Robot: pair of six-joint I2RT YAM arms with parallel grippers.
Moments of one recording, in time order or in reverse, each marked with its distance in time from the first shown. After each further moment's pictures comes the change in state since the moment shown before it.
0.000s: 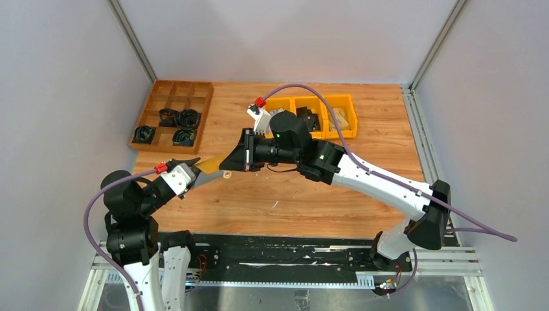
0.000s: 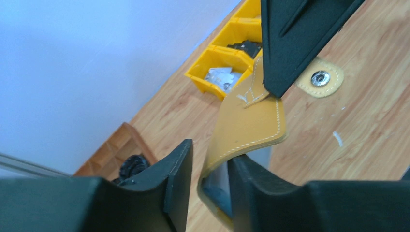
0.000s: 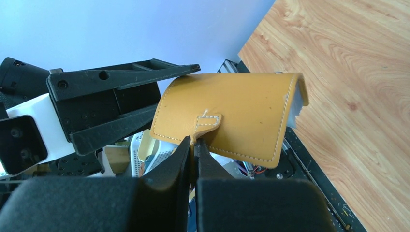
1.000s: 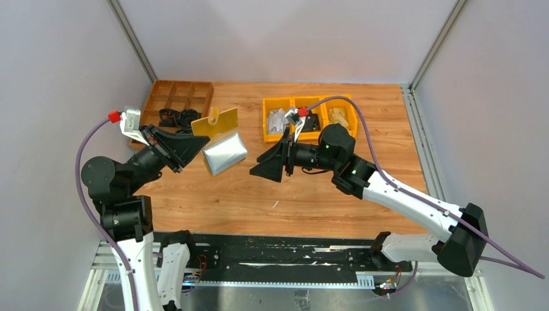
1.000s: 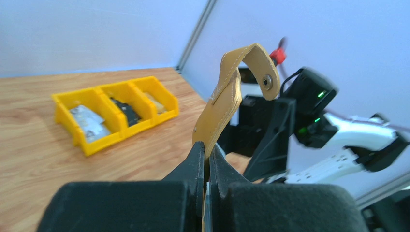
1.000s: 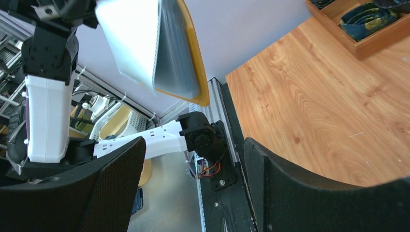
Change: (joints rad) left arm 0.000 0.164 0.113 0.494 0.037 -1.340; right arm -0.193 -0.312 -0.466 0.398 -0.237 -0.263
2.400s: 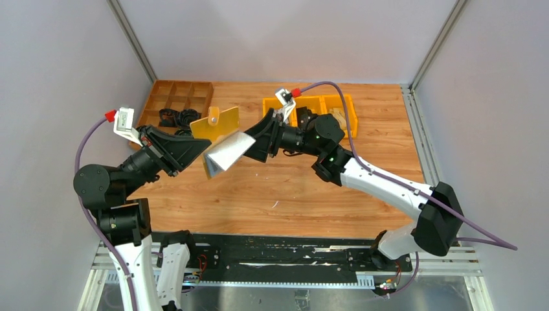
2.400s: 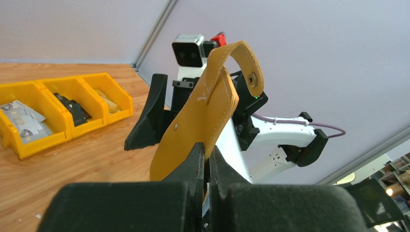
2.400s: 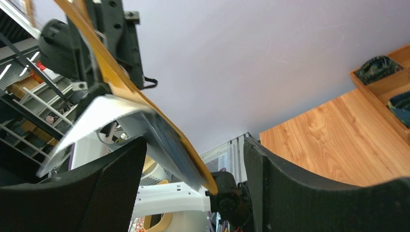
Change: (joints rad) left arm 0.000 0.013 0.045 0.110 0.064 -0.284; right arm 0.000 0.226 0.104 0.424 -0.037 0.187
